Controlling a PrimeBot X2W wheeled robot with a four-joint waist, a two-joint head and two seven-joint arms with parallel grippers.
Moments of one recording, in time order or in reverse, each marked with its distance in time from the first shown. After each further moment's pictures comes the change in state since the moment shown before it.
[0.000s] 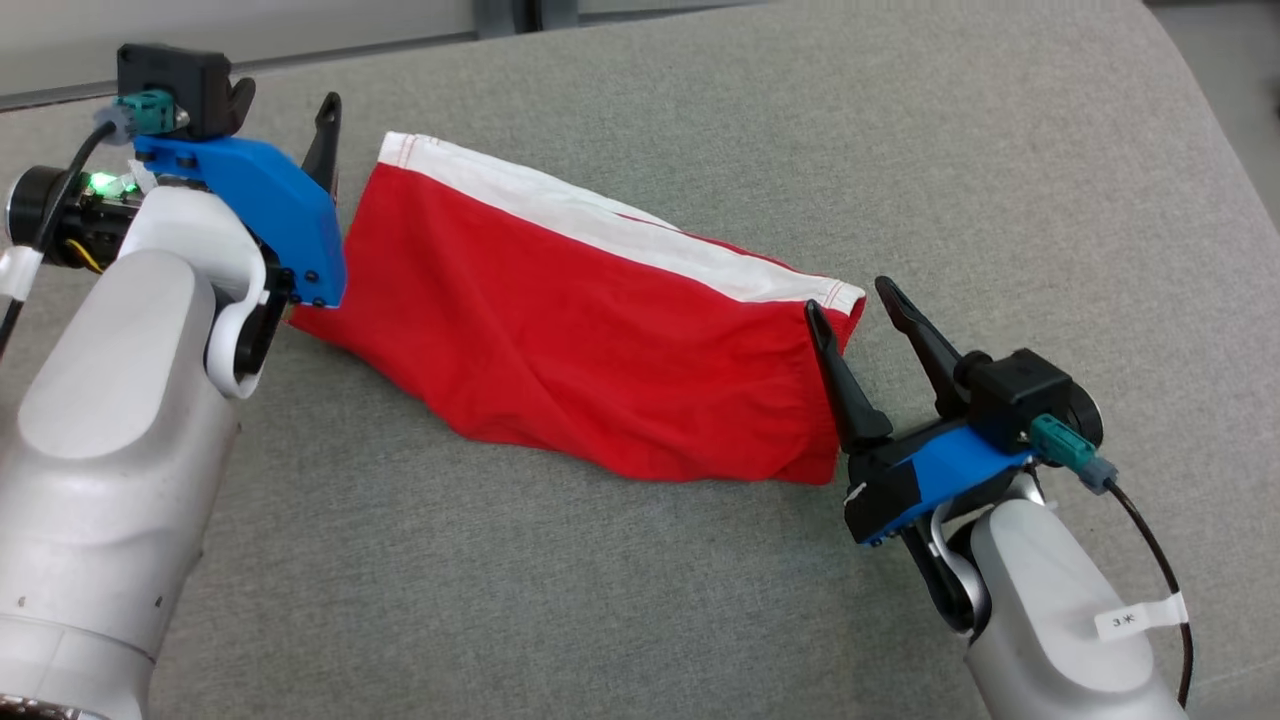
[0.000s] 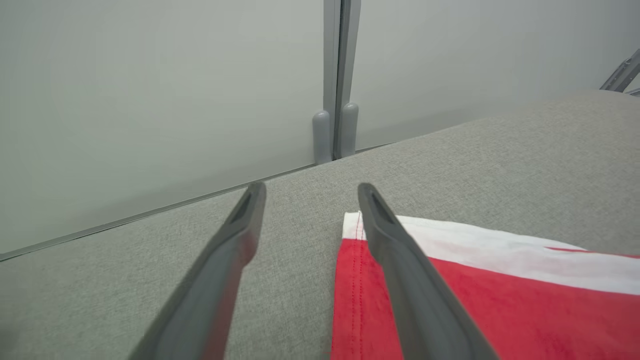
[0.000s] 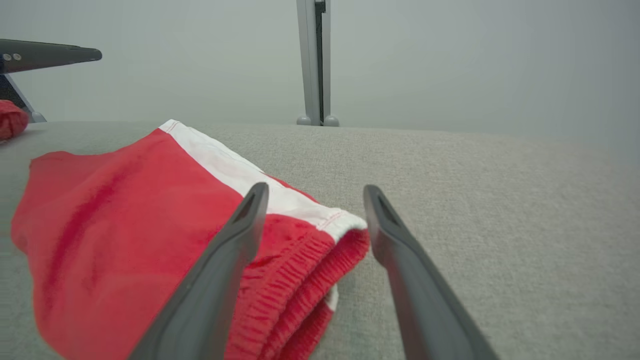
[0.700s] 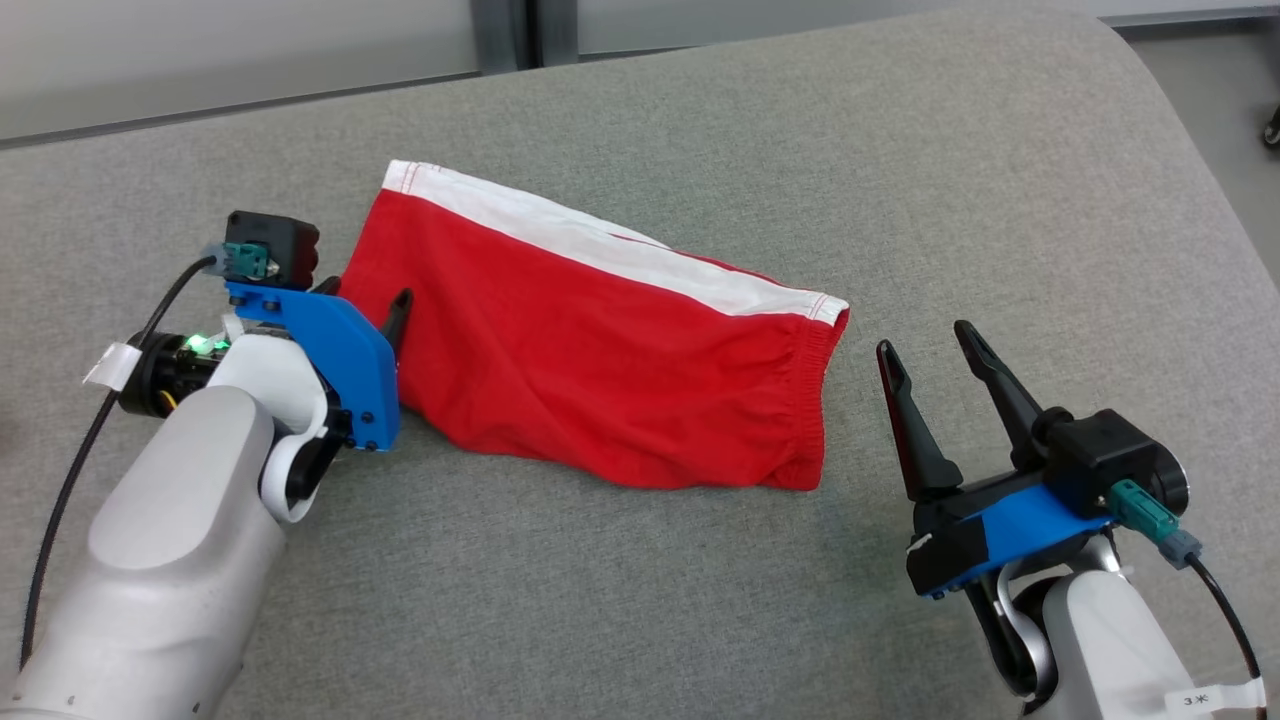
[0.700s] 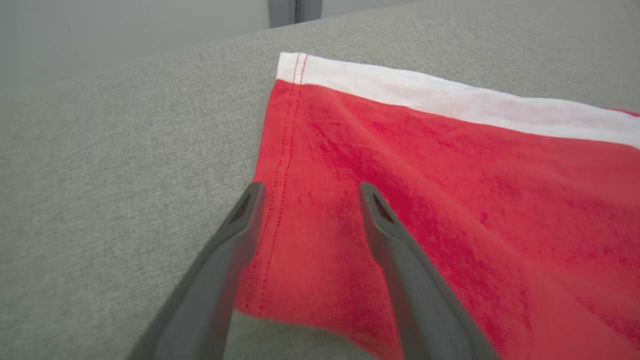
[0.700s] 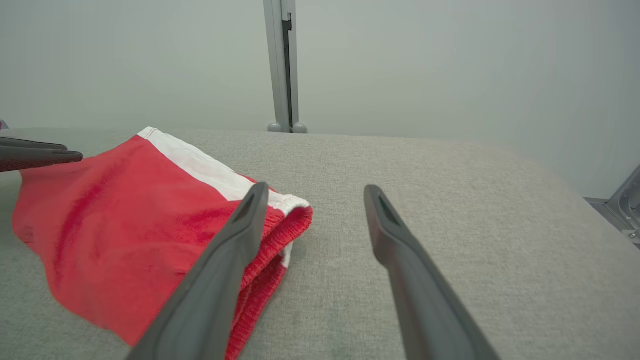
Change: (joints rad) left arm 0.204 -0.009 -0.037 -0.072 -0.094 -0.017 0.154; right arm 0.218 0.000 -0.138 -0.288 -0.078 0.000 0.113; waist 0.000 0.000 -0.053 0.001
